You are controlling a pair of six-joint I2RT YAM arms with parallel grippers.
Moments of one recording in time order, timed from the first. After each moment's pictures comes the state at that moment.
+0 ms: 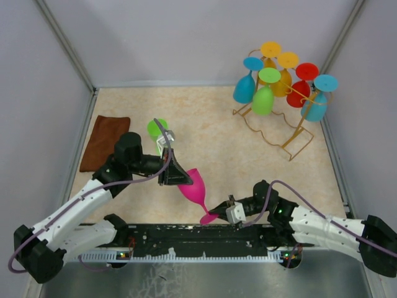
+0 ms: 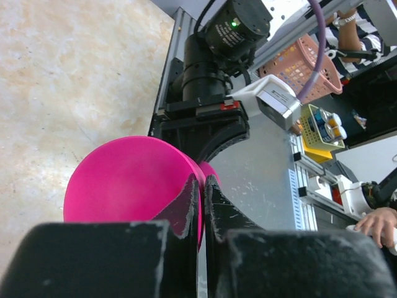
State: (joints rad) left arm -0.64 0.94 0.75 -0.06 0.95 -0.47; right arm 1.00 0.72 0.13 0.44 -0.77 -0.63
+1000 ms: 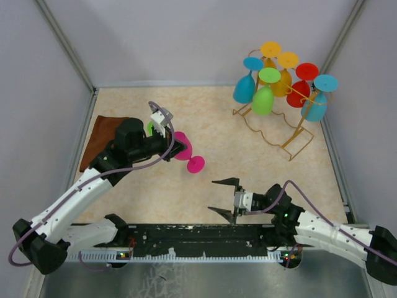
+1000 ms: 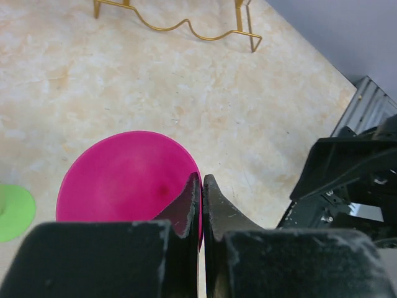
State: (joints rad) left arm -0.65 1.01 0.99 -0.28 0.36 -0.21; right arm 1.00 0.57 0.07 0.59 -0.46 -0.42
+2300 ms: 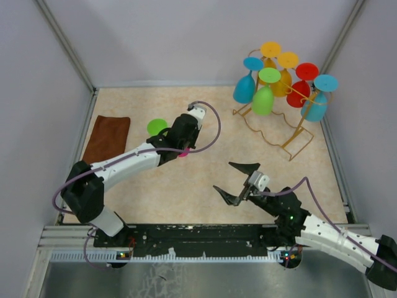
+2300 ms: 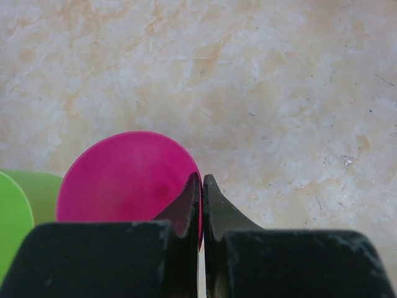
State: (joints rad) left arm -0.80 1.58 1.16 -0.16 -0.40 -0.08; right arm 1.00 0.41 0.07 0.61 -0.01 -0.16
